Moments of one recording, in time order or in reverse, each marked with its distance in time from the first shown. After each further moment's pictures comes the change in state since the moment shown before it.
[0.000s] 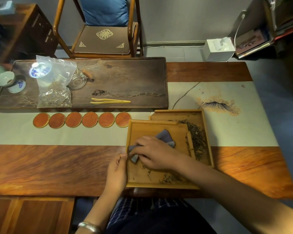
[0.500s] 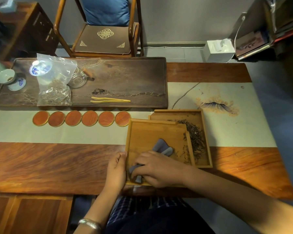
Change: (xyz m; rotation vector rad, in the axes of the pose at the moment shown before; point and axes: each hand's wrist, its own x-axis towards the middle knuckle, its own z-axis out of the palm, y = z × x) left_hand 0.000 0.001 0.003 -0.060 0.005 0.010; right_hand -0.028 -0.018 0.009 -0.019 -0.135 -0.183
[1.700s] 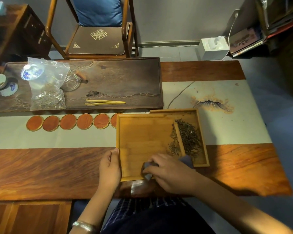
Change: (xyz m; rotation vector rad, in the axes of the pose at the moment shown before) left_hand 0.005 0.017 -0.002 0.124 0.117 -0.026; right_hand -0.048 0.002 0.008 0.016 0.154 0.208
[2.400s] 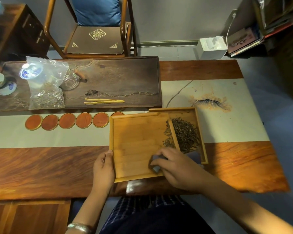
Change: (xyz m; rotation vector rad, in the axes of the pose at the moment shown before) left_hand -0.001 -0.011 -0.015 0.039 0.007 -0.008; right_hand -0.018 0.003 -0.010 0.002 0.099 0.075
